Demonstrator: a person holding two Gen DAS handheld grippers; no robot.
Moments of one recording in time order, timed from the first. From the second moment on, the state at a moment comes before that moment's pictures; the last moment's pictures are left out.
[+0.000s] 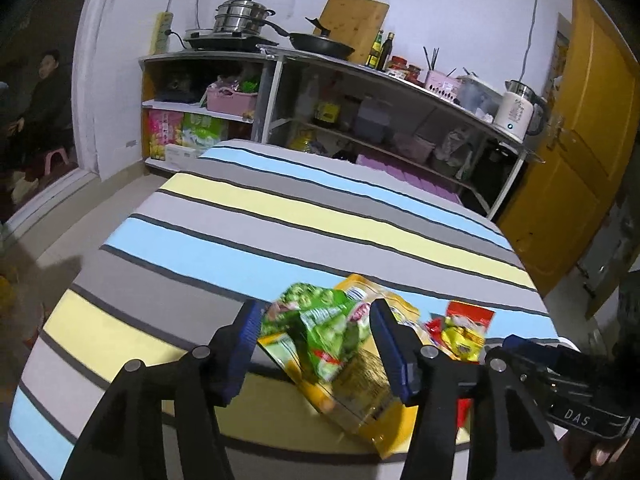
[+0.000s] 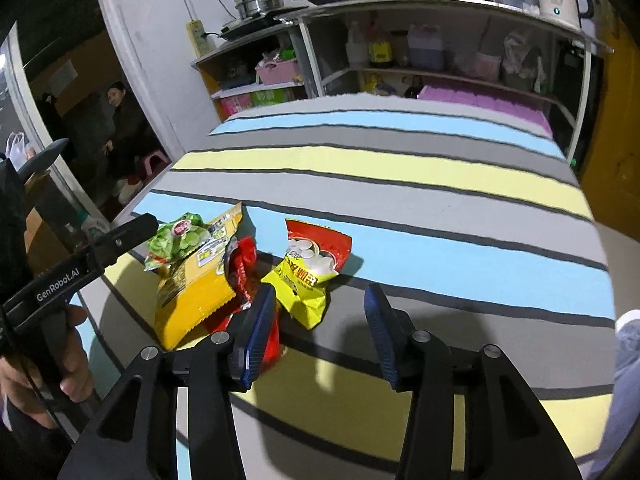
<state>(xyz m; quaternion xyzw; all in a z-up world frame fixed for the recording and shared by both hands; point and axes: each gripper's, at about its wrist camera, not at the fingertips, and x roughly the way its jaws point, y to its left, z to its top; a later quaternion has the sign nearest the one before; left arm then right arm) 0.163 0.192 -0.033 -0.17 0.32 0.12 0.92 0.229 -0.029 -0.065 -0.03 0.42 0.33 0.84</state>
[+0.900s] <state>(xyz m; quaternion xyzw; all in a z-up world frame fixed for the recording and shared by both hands) 0.179 0.195 -0.049 -0.18 0.34 0.11 0.92 0.244 -0.017 -0.072 -0.03 0.42 0.31 0.85</state>
